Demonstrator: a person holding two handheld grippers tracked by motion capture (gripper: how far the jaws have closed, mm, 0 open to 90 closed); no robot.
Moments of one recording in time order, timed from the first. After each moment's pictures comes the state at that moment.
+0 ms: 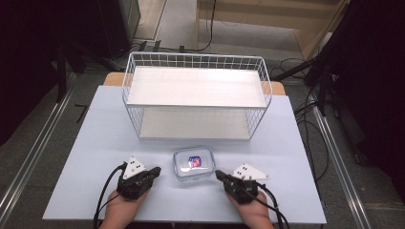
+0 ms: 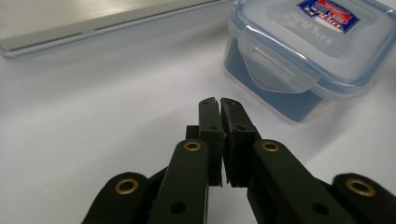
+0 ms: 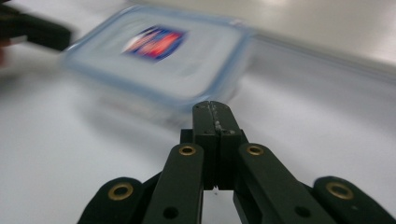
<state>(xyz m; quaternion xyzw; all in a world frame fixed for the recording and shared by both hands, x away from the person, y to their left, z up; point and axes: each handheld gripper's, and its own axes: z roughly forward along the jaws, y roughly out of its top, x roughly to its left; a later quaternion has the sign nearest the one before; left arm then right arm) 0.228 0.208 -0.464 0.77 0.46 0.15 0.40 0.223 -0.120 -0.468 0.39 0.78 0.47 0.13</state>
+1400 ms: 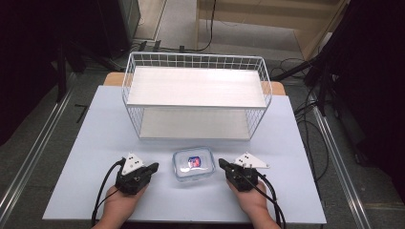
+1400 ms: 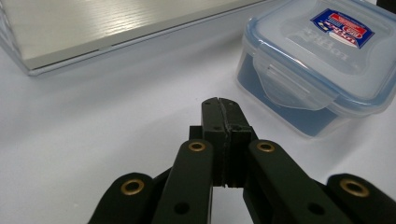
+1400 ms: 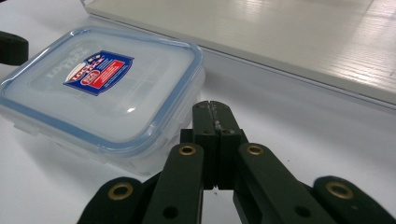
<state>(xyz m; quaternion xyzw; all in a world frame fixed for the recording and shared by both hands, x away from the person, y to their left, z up) 0.234 0.215 -0.455 0.77 0.46 0.17 0.40 0.260 -0.125 -0.468 0.43 0.76 0.46 0.16</state>
